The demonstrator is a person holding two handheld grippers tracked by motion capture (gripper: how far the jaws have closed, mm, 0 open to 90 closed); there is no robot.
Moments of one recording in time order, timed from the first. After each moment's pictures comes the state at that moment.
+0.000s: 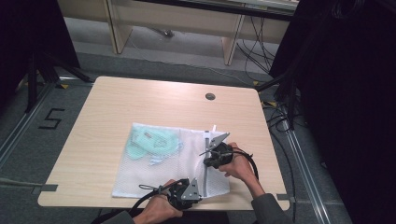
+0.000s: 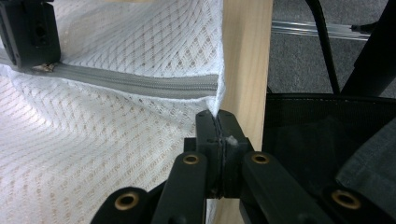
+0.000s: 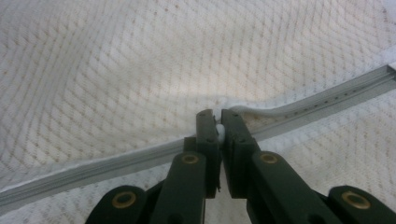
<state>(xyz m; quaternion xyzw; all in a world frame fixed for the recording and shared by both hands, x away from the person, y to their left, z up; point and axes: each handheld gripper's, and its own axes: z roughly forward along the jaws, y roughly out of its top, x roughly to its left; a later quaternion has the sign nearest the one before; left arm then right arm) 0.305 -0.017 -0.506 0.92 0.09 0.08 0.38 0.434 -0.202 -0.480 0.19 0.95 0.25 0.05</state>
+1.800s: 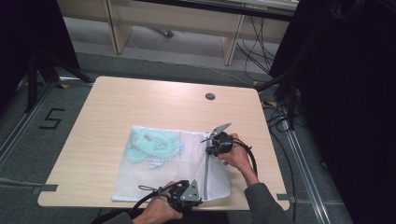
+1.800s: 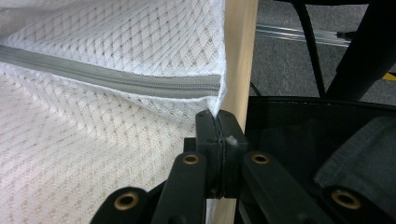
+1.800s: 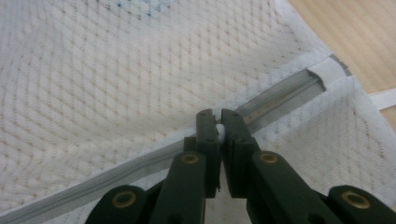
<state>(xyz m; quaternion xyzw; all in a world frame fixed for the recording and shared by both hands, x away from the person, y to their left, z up) 0.299 -0.018 -0.507 0.91 0.11 0.05 0.40 0.471 -0.206 -0.481 0.25 0.93 0.25 0.09</state>
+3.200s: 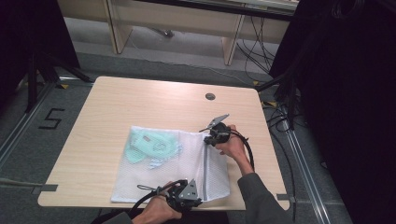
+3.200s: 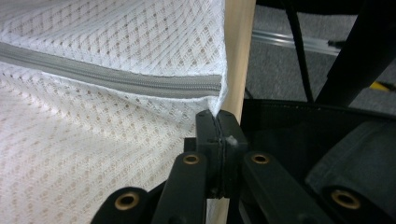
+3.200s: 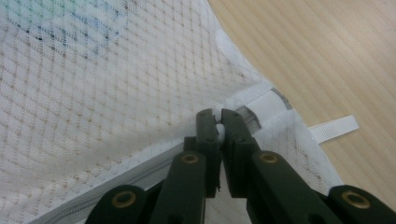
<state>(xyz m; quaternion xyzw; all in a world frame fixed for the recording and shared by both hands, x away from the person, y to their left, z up) 0.299 -0.016 -0.509 0.90 0.13 0.03 0.42 0.504 -0.199 -0.480 0.26 0.92 0.27 0.11</state>
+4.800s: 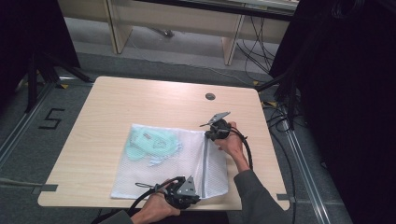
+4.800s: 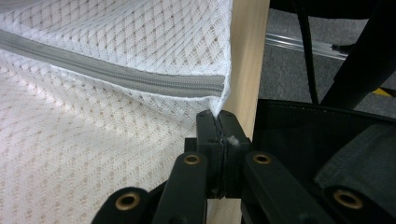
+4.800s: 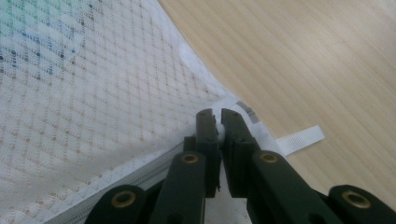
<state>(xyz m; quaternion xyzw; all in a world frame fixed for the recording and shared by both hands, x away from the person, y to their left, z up) 0.306 -0.012 -0.509 0.90 0.14 0.03 0.41 0.518 -0.199 -0.484 0.30 0.90 0.28 0.15</state>
